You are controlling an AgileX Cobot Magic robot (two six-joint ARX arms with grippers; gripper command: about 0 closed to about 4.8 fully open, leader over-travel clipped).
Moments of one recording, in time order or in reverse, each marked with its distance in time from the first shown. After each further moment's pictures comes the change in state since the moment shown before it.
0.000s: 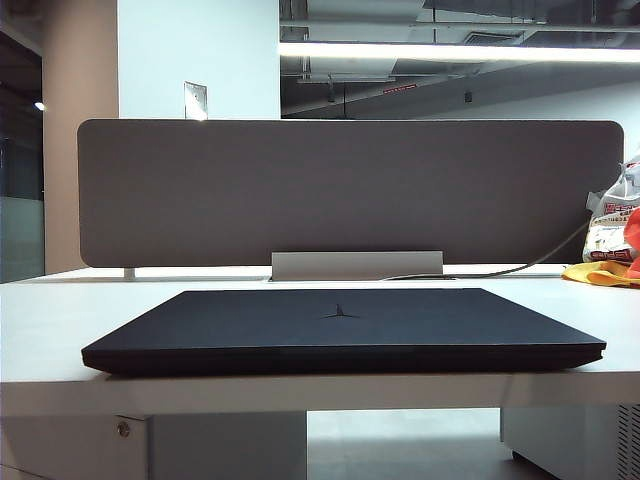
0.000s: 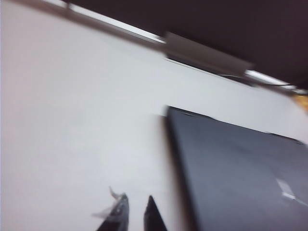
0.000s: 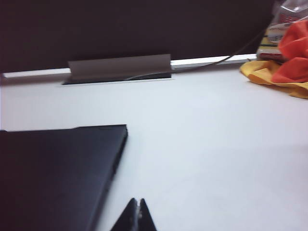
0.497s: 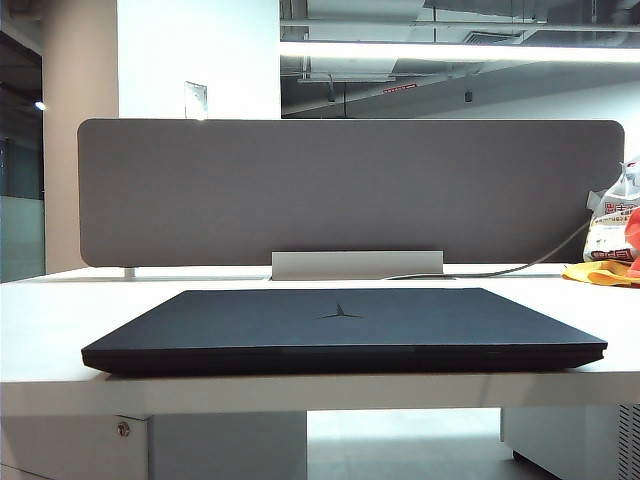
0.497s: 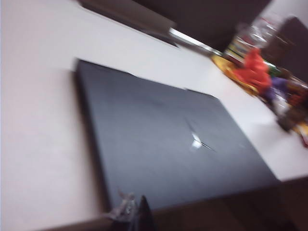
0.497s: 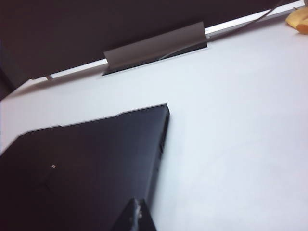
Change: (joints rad) left arm -0.175 0.006 0.005 -0.037 0.134 -0.103; right arm 0.000 0.006 0.051 -0.115 -0.125 0.190
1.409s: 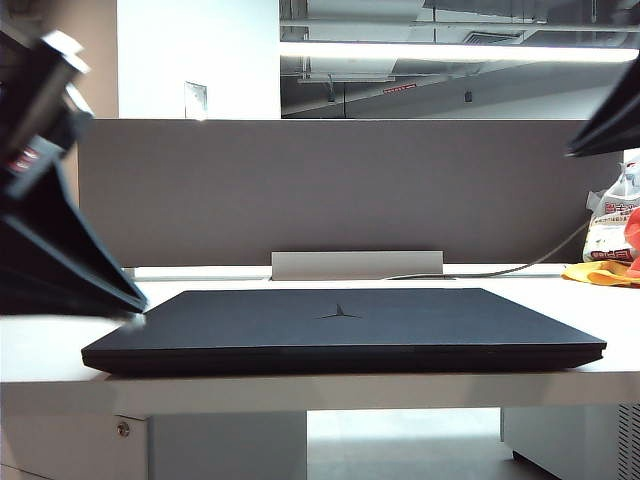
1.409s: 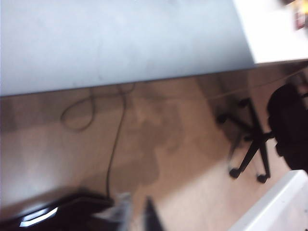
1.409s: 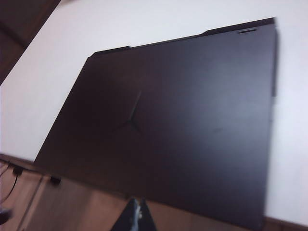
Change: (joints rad) left arm -0.555 0.834 0.236 0.154 -0.166 -0.236; right arm 0.333 0.694 0.408 -0.086 -0.031 0.094
